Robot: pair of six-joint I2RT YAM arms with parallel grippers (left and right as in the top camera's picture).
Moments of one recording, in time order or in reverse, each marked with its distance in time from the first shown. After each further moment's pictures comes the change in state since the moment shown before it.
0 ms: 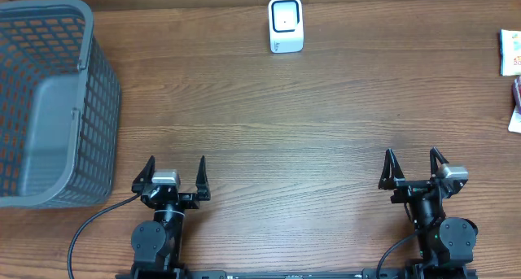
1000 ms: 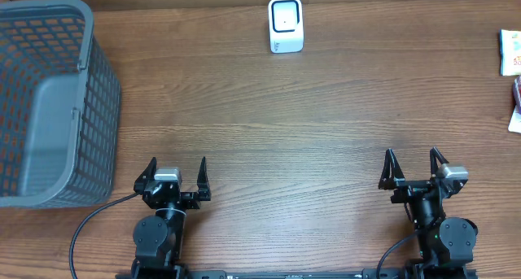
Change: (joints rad) left arm 0.000 0.053 0.000 0.000 -0.005 0.001; right arm 0.000 0.000 0.000 0.000 0.000 0.000
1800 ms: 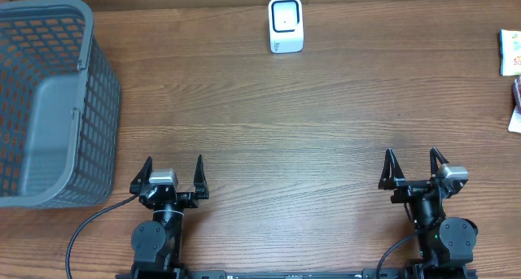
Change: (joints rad) left arm 0.000 -0.052 0.000 0.002 -0.026 -0.019; right arm 0.000 0.000 0.000 0.000 0.001 0.000
